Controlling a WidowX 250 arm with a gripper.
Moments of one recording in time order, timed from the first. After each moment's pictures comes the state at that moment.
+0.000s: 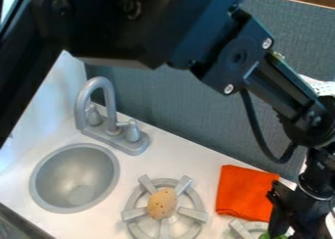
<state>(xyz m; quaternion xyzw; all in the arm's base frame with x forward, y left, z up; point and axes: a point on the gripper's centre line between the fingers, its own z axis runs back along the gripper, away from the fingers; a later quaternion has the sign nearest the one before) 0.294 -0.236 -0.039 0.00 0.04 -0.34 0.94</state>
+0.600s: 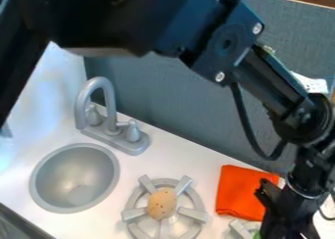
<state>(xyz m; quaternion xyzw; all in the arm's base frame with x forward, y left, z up) 0.287 -0.219 -0.039 0.02 0.05 -0.33 0.94</state>
